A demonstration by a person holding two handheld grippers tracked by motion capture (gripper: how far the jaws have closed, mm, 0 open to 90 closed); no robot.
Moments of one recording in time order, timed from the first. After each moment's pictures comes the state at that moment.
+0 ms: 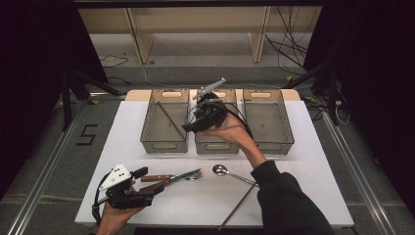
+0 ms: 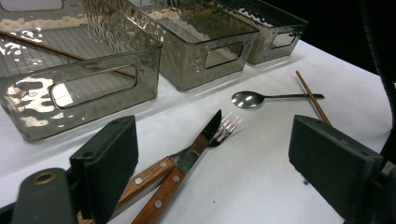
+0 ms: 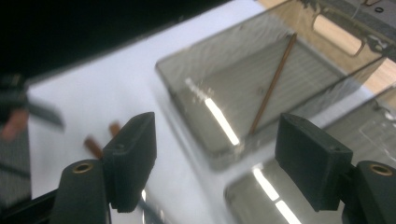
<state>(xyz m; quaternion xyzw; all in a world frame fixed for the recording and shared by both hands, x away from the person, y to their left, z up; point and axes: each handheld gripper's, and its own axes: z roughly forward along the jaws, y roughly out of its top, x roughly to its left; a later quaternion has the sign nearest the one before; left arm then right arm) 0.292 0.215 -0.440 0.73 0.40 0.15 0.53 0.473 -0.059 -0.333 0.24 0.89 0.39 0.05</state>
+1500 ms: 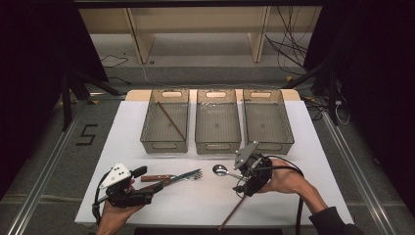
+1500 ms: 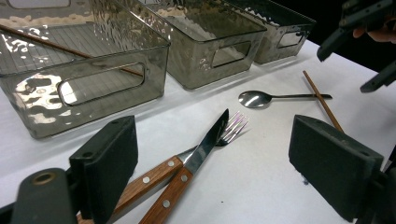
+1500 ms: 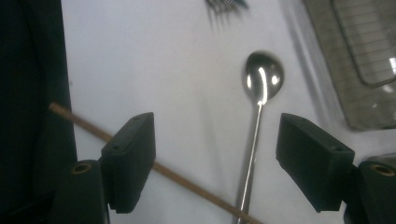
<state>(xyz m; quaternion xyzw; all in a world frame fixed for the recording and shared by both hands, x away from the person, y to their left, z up) 0.296 0.217 -0.443 0.73 0.40 0.16 0.53 0.364 -0.160 -0.405 0.09 0.97 0.22 0.06</state>
